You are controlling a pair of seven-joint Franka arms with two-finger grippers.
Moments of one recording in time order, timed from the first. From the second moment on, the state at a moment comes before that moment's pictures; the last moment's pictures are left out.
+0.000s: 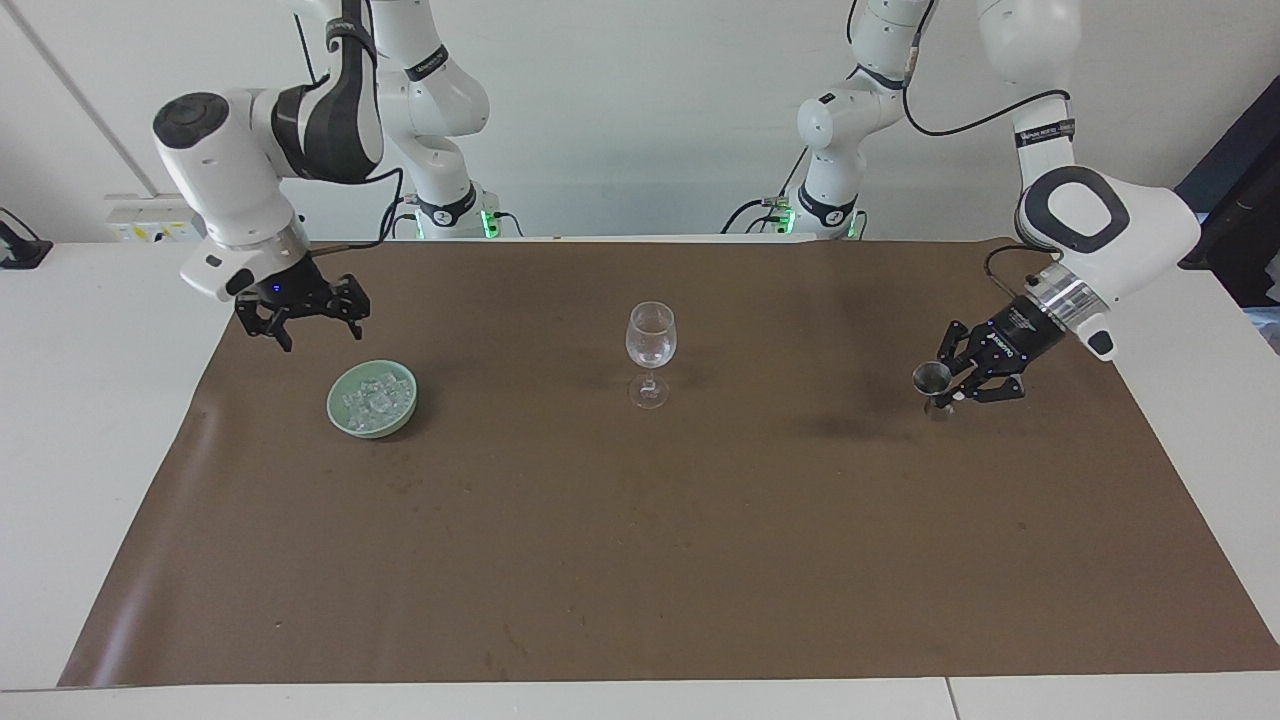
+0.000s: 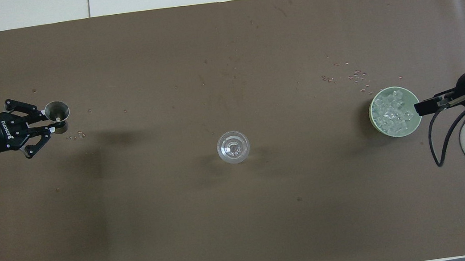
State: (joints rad) left arm 0.46 0.11 -0.32 -2.08 -0.89 2.12 -1.12; right arm -0.04 -0.10 -0.03 -2.19 -0.01 2.15 -0.33
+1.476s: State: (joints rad) left arm 0.67 0.36 -0.32 -2.11 -1.31 2.06 -0.85; right arm -0.01 0.08 -0.03 -2.32 0.00 2.46 -0.54
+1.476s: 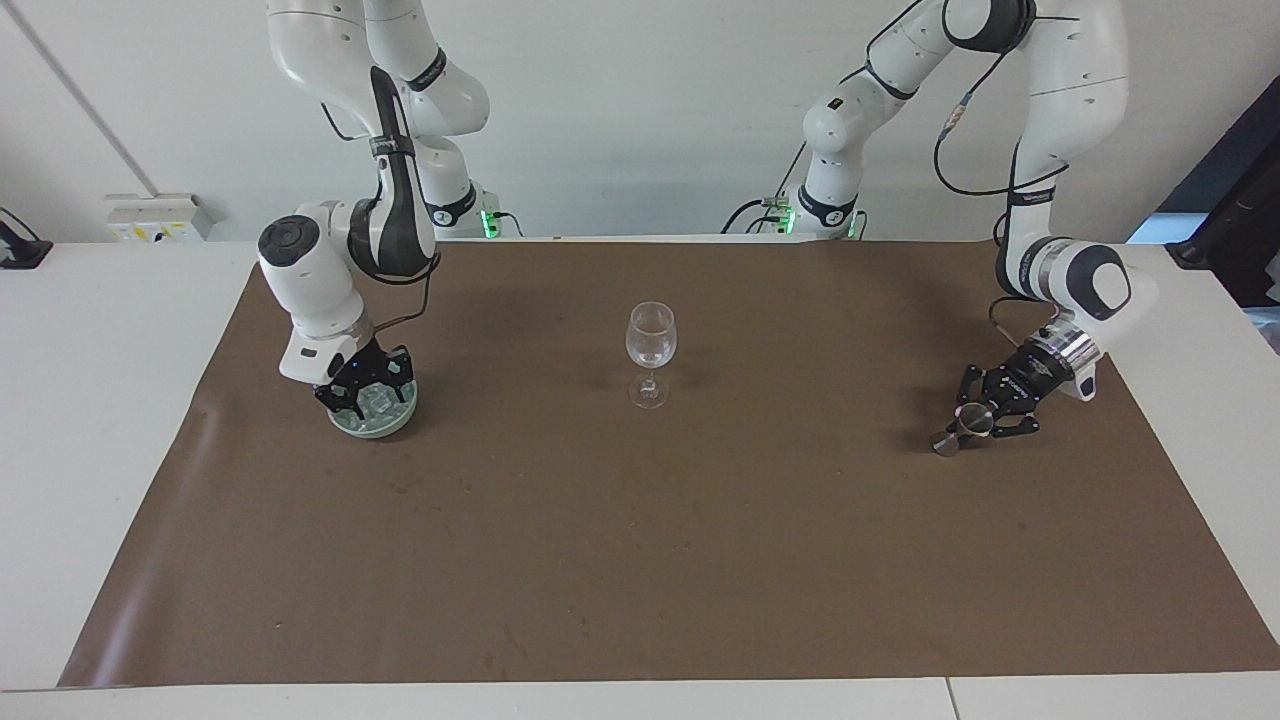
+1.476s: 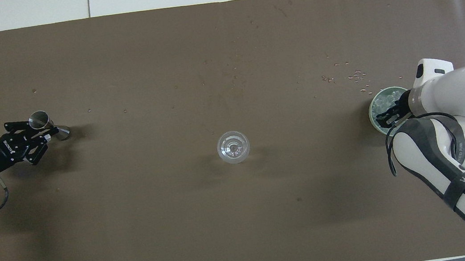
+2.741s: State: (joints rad) left arm 0.74 0.28 -0.32 -2.12 -0.89 2.02 -0.69; right arm -0.01 0.08 -0.03 -2.30 0.00 2.42 -0.60
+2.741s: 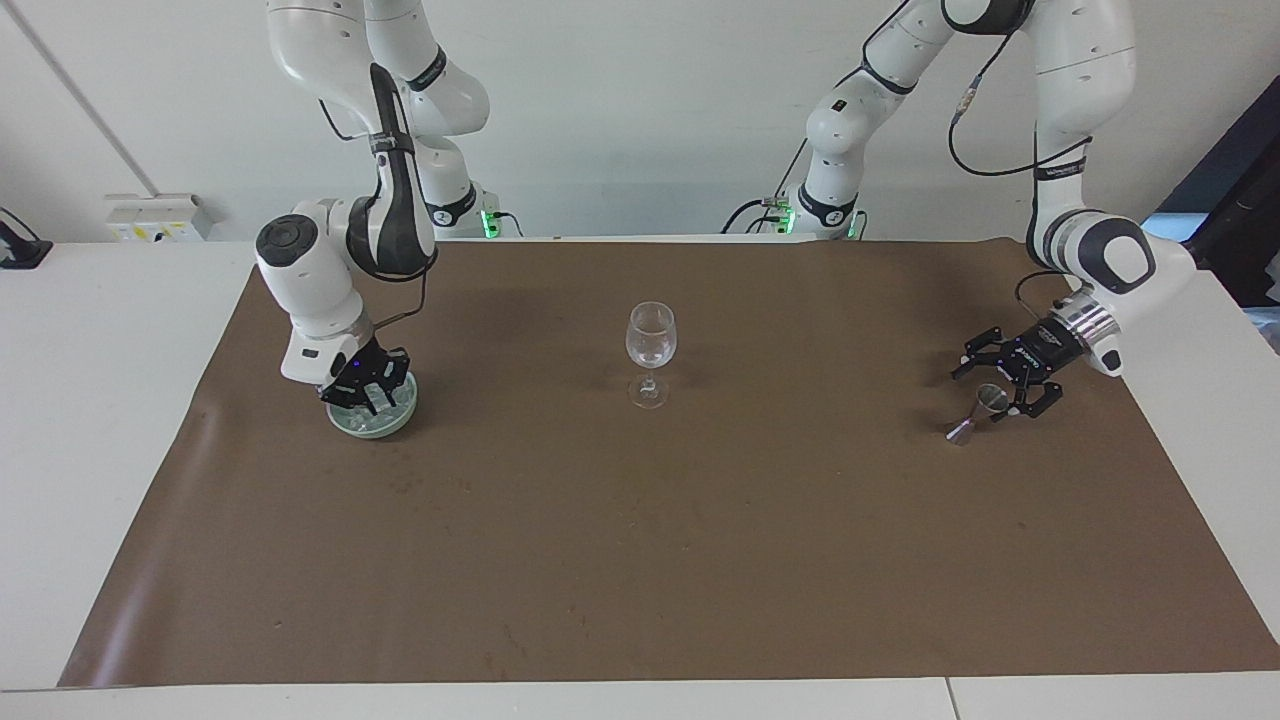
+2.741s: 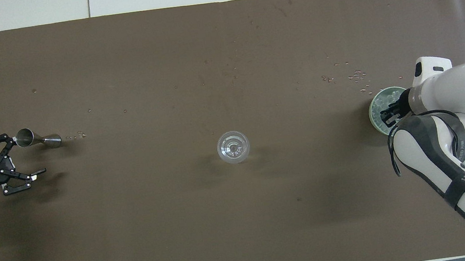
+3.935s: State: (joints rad) left arm 0.37 0.03 -0.33 -1.78 -0.13 1.89 -0.58; right arm 0.25 0.07 0.03 -1.80 0.02 1.96 0.08
